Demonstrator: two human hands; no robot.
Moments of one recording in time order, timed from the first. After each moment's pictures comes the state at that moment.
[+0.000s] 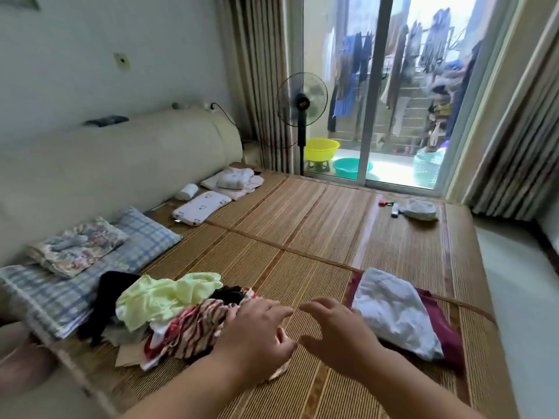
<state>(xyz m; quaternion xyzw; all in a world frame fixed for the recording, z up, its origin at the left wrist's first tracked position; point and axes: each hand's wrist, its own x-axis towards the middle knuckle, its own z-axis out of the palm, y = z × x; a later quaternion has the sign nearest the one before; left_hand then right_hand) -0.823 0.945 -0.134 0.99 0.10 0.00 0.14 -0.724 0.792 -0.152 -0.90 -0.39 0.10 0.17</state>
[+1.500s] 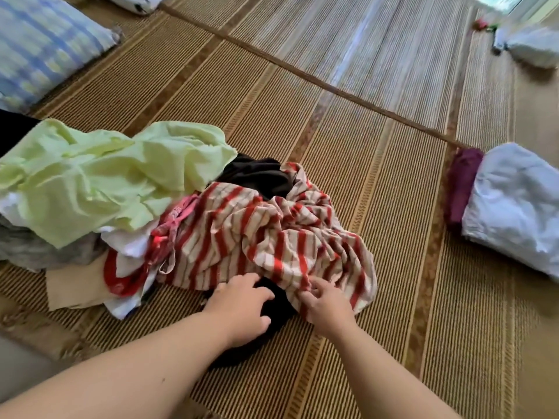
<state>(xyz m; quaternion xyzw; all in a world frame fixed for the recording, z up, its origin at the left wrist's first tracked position) -0.756 1.274 -0.571 0.92 0.06 -0.33 0.20 -0.686 1.097 -0.579 -0.89 0.03 0.36 0.29</state>
